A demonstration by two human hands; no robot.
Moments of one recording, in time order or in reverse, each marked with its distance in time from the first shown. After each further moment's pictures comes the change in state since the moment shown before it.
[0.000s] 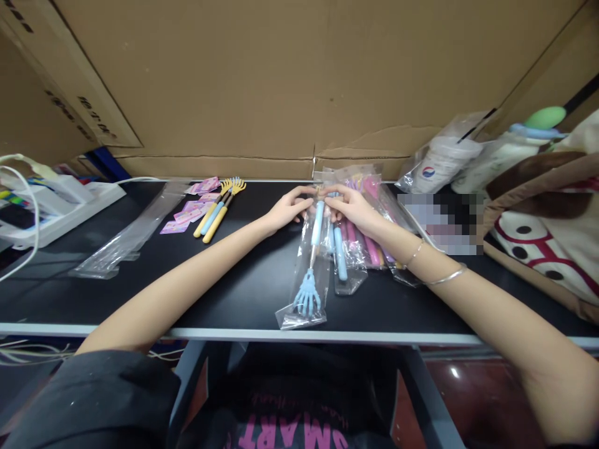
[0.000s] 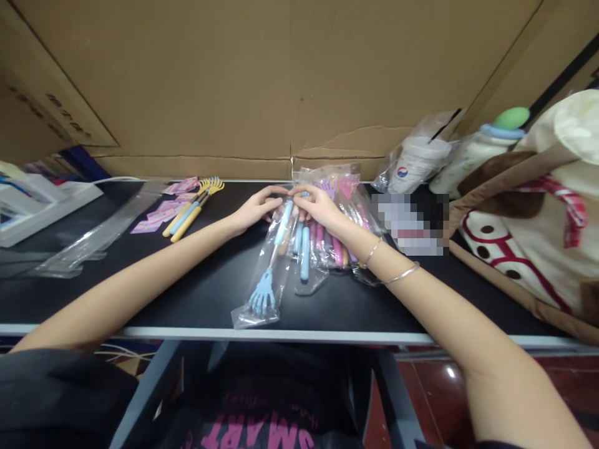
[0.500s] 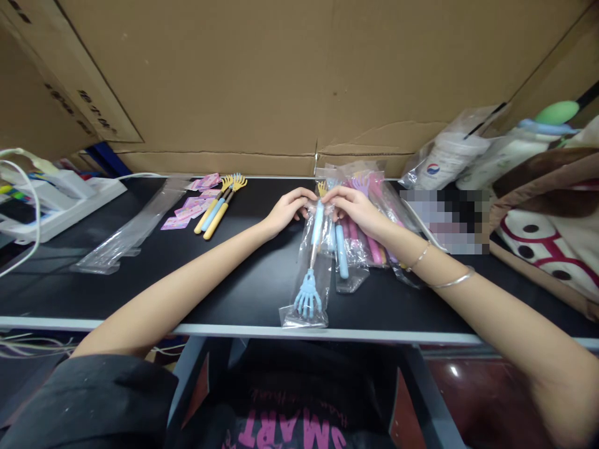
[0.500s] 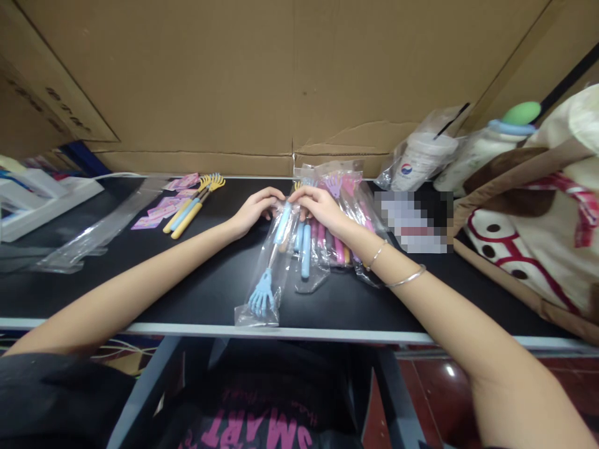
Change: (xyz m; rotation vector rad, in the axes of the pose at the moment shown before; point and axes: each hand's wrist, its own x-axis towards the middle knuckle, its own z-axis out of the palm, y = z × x) left_hand -0.006 -0.006 0.004 -0.046 0.069 0.065; right_hand -0.009 -0.005 0.002 -0.068 0.003 -0.019
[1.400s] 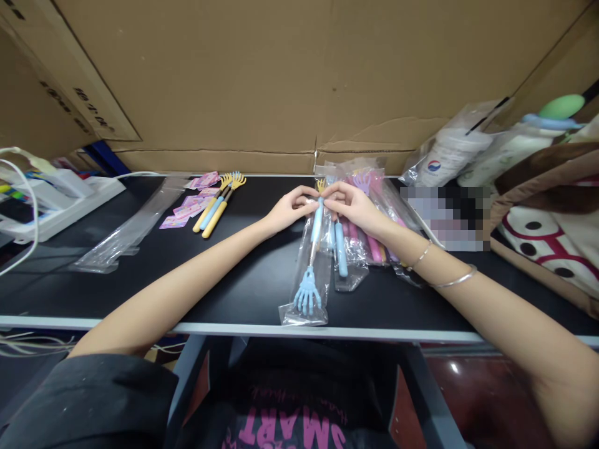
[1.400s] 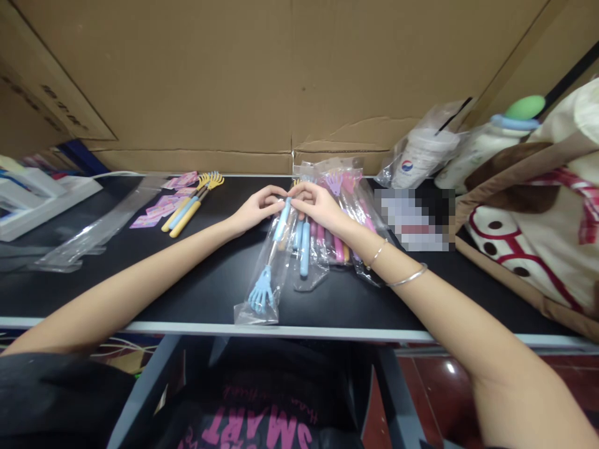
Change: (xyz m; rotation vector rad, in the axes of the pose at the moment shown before) left_hand -0.006 0.005 0.004 -0.022 -0.072 0.030; right_hand -0.005 0.002 0.000 0.032 -0.057 -0.080
